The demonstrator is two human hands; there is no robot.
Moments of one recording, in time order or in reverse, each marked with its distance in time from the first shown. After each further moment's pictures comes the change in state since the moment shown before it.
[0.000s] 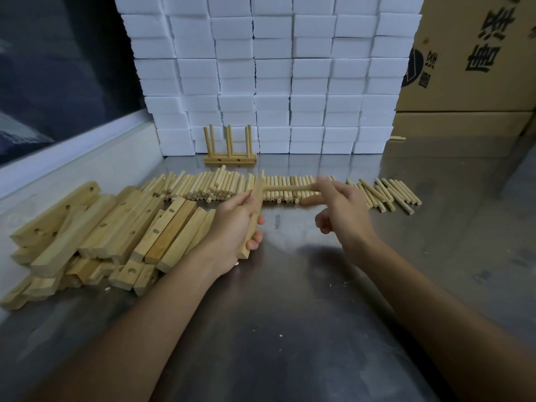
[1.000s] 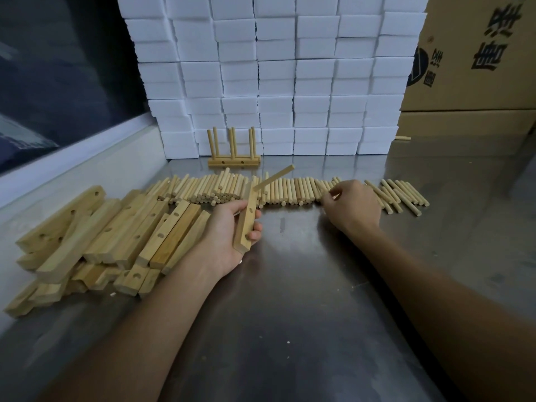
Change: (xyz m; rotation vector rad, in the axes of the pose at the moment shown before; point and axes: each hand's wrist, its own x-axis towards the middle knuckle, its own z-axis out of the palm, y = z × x) left_hand 0.002 0.009 -0.007 -0.377 0.023 -0.196; right_hand 0.052 0.030 -0.004 -0.880 0.243 -0.115
